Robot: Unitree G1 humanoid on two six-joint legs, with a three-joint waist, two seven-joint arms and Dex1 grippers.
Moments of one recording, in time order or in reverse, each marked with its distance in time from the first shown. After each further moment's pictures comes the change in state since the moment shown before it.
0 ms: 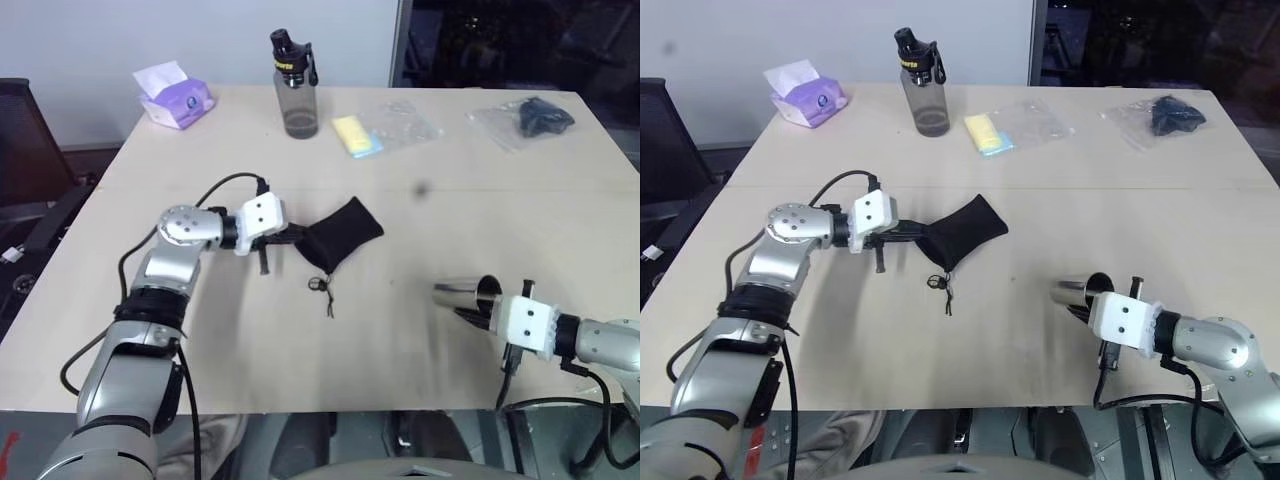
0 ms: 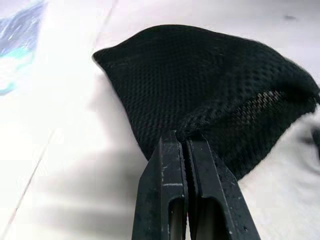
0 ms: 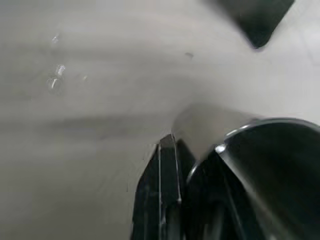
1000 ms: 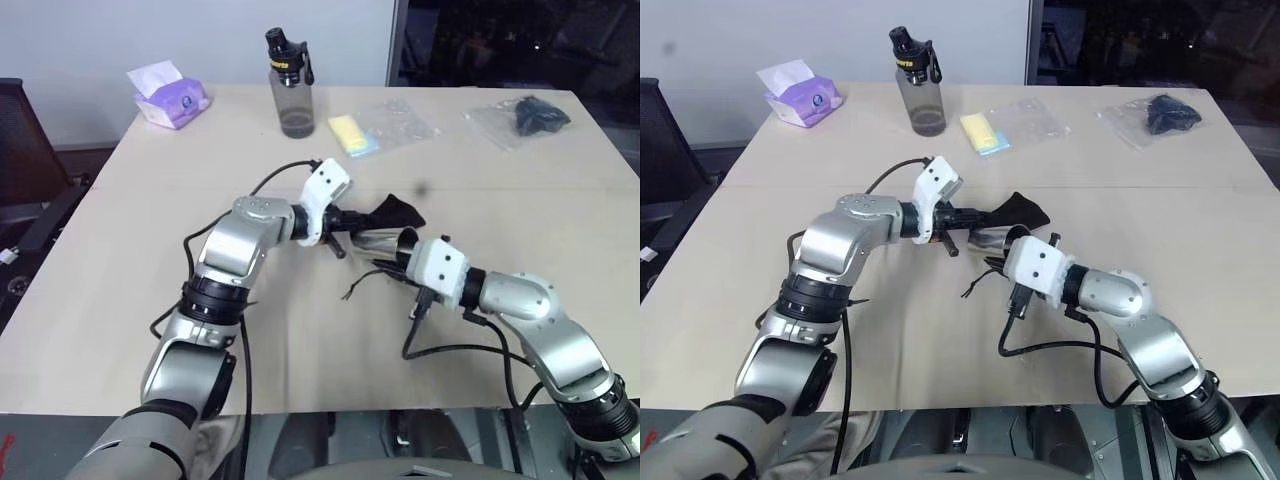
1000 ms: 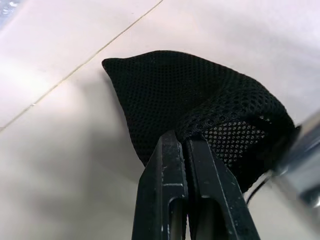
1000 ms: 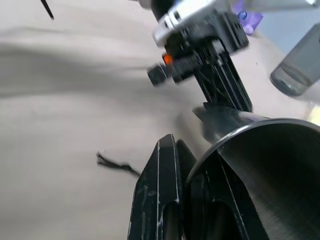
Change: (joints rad) left arm -0.090 -0.225 -0.049 -0.468 -0.133 0.990 0.341; right arm -0.453 0.333 0.341 -0.002 -0.071 0.324 -0.180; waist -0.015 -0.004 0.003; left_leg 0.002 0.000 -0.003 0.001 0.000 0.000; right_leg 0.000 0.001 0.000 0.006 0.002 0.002
